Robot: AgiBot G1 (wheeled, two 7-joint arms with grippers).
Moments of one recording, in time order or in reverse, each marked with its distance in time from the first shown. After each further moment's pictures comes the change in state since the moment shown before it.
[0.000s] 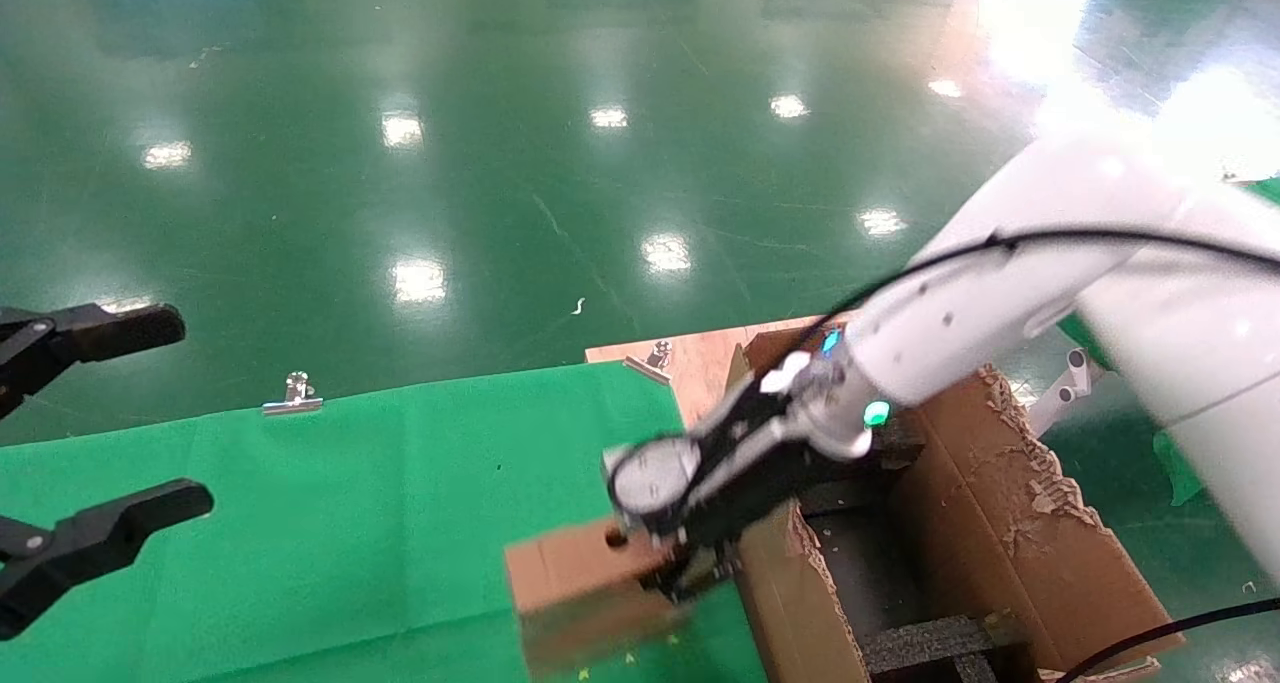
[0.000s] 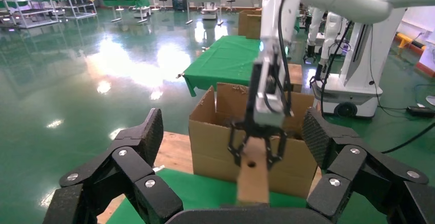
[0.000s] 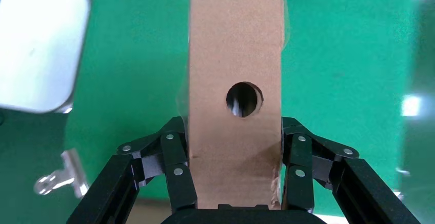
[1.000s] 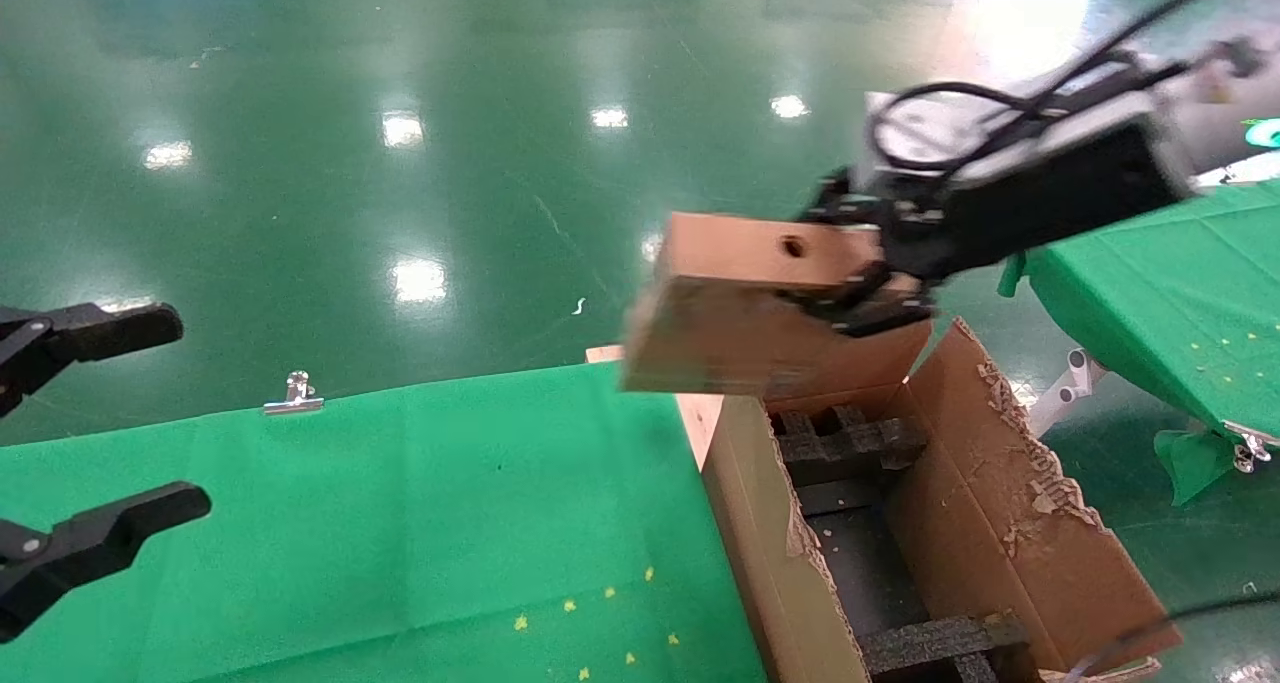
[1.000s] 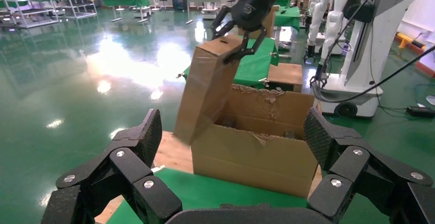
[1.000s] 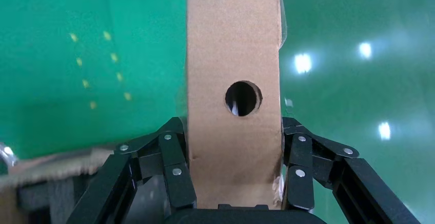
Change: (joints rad) left arm 0.000 0.000 0.000 0.000 0.000 0.000 0.000; right arm 0.438 0.295 -0.179 -0.170 0.186 -0.012 -0.043
